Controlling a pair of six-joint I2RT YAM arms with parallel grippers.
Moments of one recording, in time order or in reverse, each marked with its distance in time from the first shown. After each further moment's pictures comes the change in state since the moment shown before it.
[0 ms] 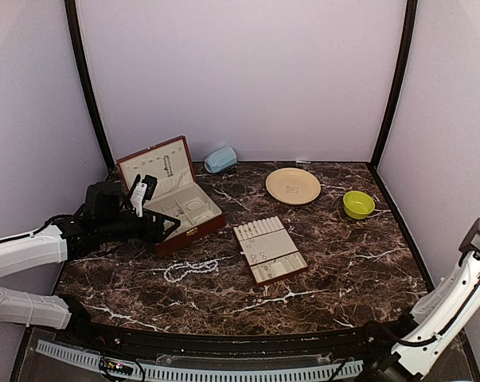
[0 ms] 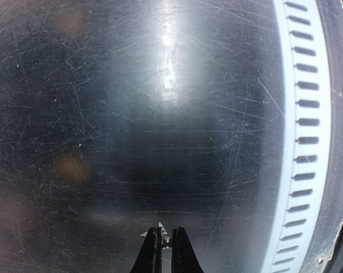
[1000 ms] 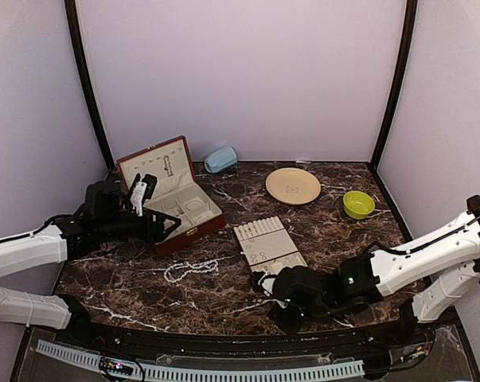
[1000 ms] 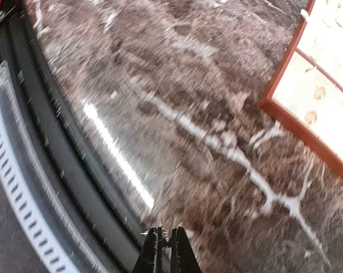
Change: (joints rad) left arm 0.000 0.000 0.003 0.003 0.016 -0.012; right arm -0.737 -0.129 -0.018 0.137 -0.014 -0.116
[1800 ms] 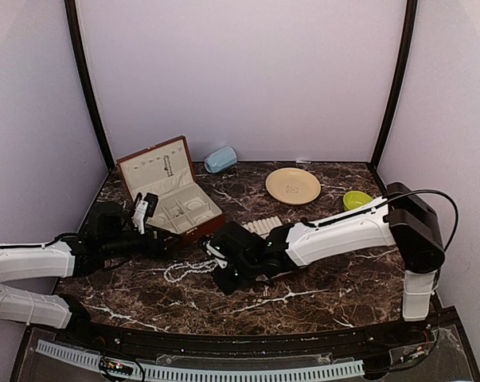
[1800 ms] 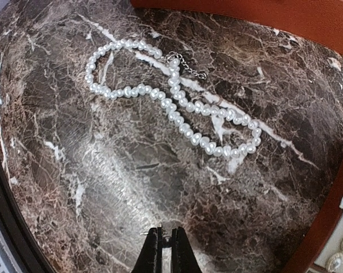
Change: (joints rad) left arm 0.000 0.026 -0.200 0.268 0.066 -0.042; right arm -0.241 0.554 0.532 0.105 -0.144 -0.114
